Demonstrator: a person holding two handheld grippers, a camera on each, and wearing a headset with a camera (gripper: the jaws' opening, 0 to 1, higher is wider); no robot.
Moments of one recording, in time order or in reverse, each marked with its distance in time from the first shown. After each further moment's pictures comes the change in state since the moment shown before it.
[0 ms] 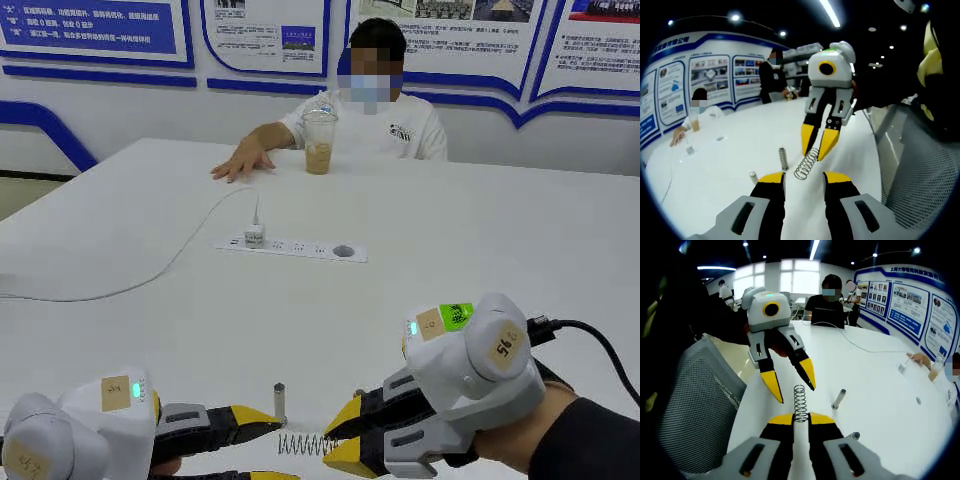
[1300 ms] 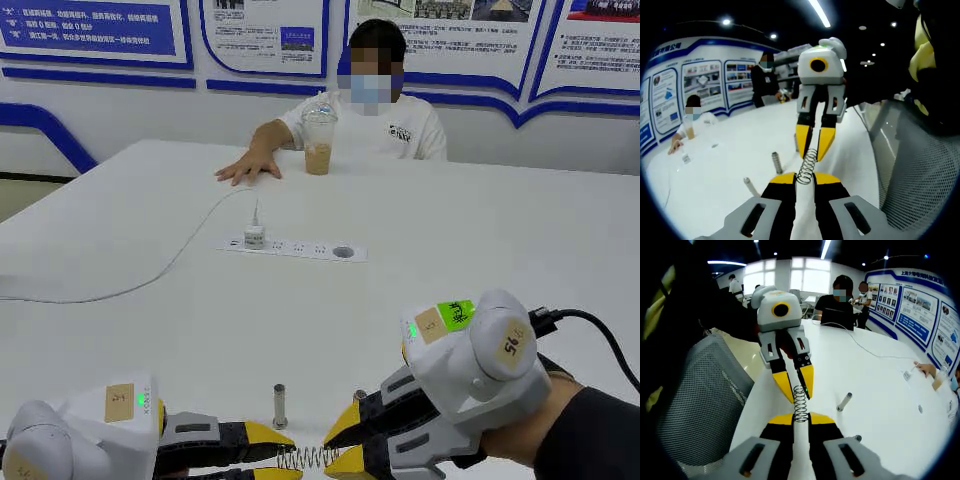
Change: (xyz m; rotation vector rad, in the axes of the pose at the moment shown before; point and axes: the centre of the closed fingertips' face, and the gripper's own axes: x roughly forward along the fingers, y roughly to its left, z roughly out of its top) left arm 0.003 -0.010 0.003 0.056 -0.014 -0.051; right arm -0.004 0.010 0.004 -0.061 0.019 0.055
